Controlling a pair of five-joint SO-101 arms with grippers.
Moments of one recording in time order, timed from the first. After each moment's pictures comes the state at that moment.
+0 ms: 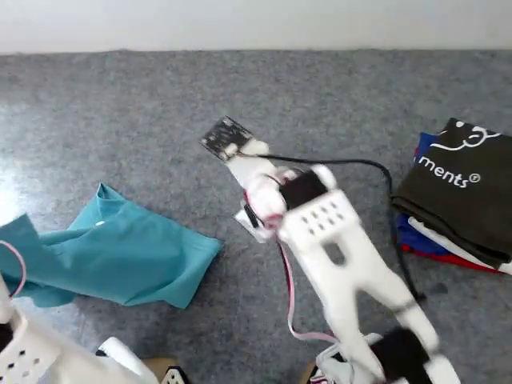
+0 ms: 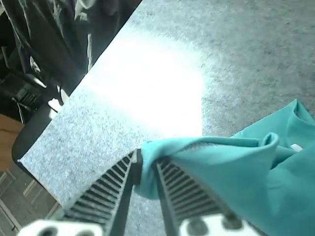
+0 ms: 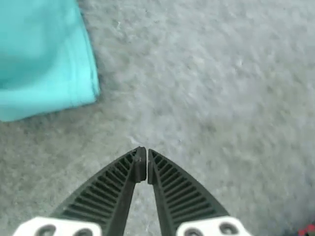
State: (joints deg) left arm -58.3 -48.4 5.2 97.7 -20.5; right arm -33.0 -12.1 14.0 75.9 17.2
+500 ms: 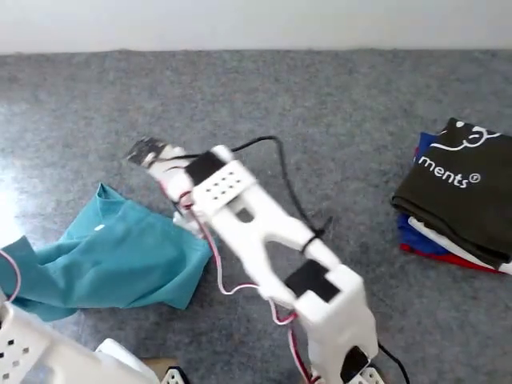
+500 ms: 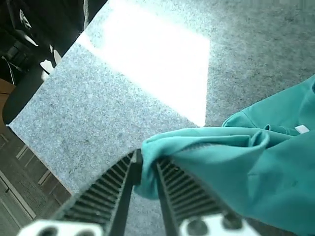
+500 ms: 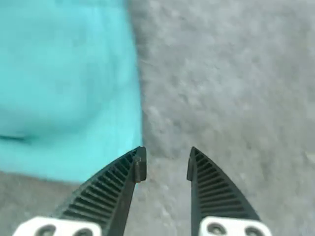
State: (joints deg) left arm -62.0 -48.4 12.0 97.7 -20.5; right arm -46.0 27.3 -20.2 80.4 17.2
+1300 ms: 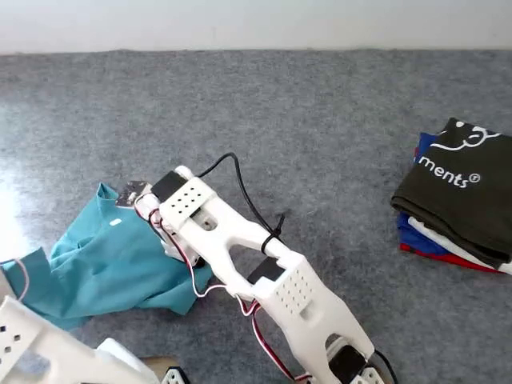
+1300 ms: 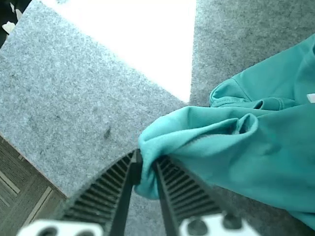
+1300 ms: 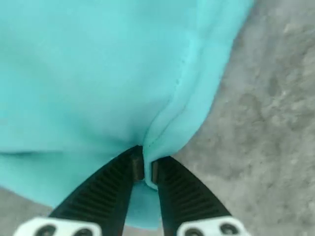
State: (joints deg) left arm -60.7 -48.4 22.9 96.1 -20.5; right arm -50.5 48.7 -38.6 97.1 17.2
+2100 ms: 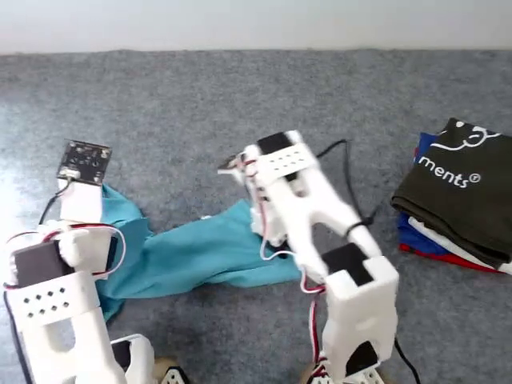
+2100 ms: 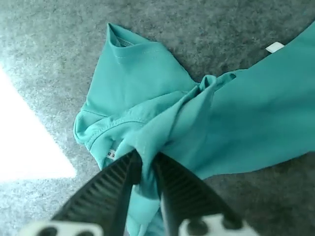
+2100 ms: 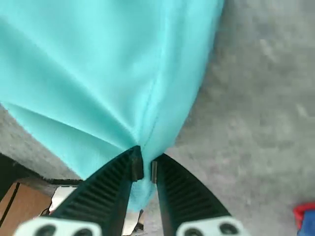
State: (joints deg) left arm -20.4 -48.3 39.9 88.5 -20.5; right arm -24.4 22.2 -5.6 100.4 23.0
